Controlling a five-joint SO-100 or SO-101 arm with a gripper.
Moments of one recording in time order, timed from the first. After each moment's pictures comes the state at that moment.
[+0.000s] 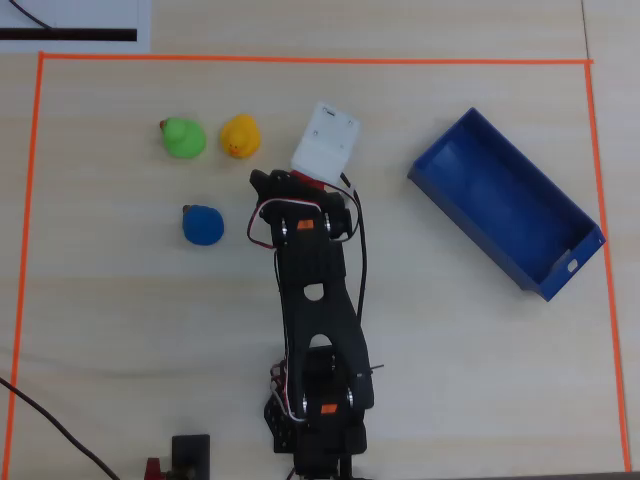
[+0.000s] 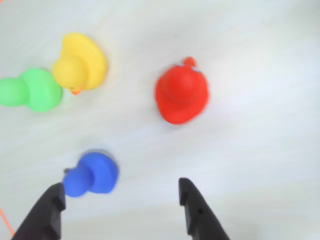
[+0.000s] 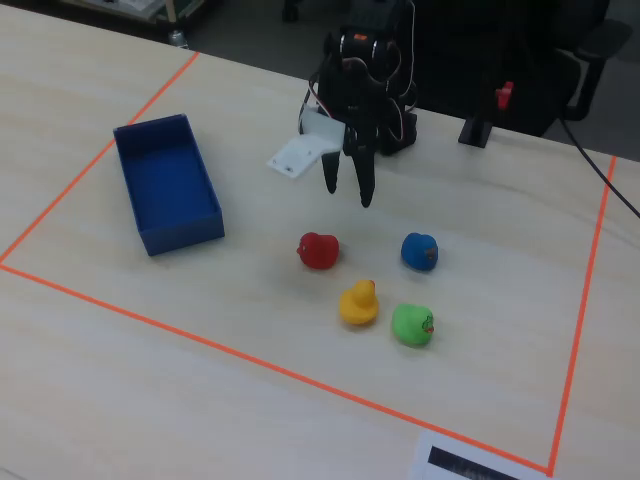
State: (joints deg) arm -2.6 115.8 113.3 62.7 -56.5
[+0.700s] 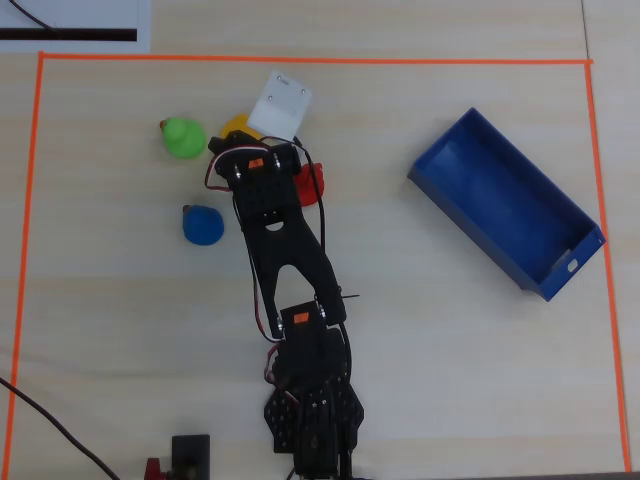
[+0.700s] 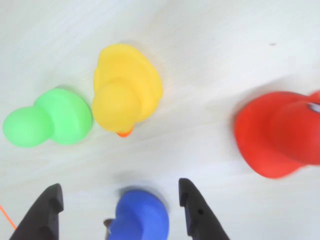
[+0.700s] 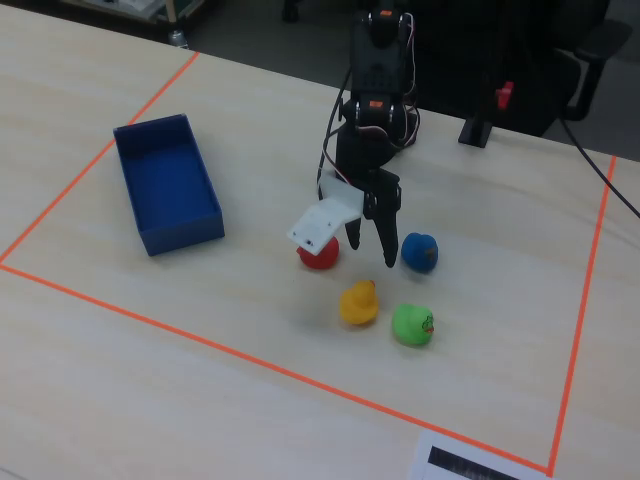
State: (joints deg) arm -11.3 84.1 90.8 57.9 -47.2
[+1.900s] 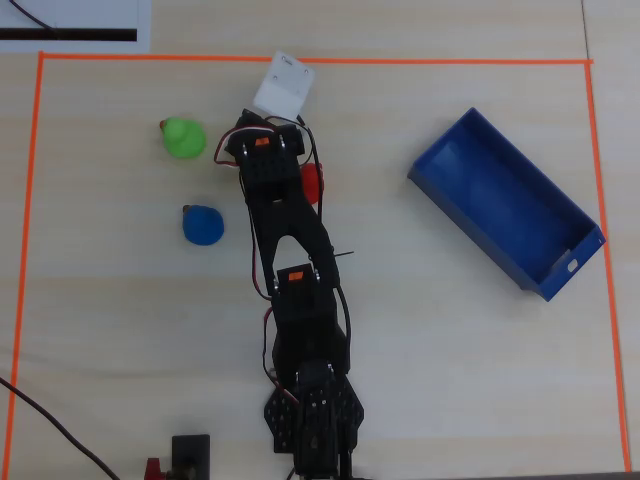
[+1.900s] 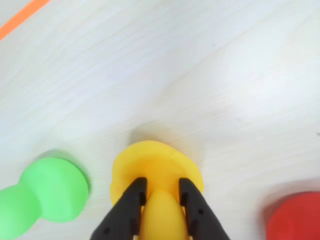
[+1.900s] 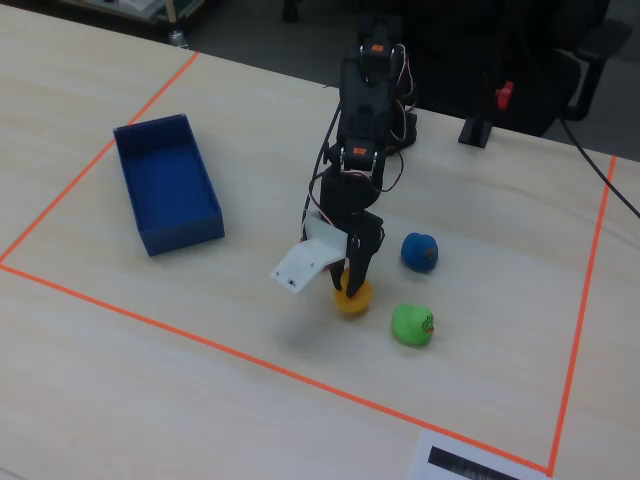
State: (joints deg) arm -8.2 66.7 80.9 47.5 -49.7
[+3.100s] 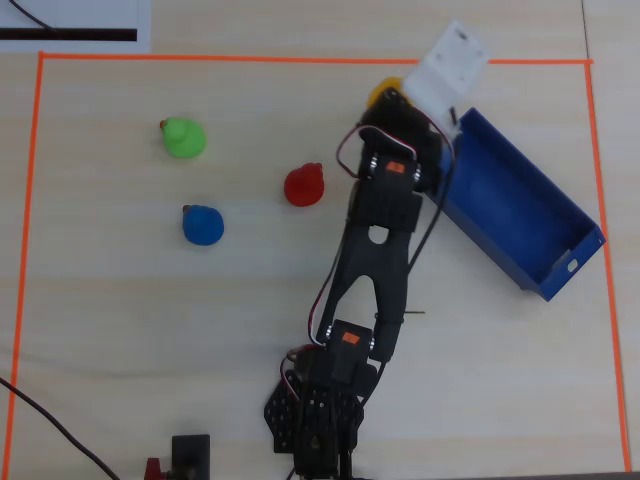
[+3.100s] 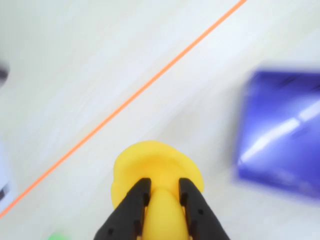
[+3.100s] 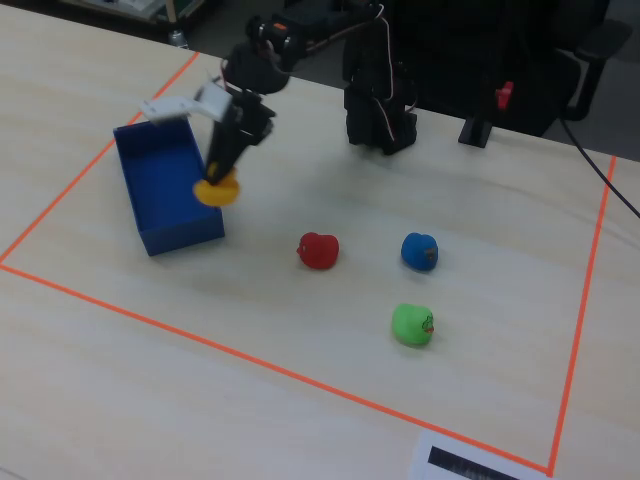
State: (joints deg) arm 24.1 93.7 82.7 48.9 -63.4
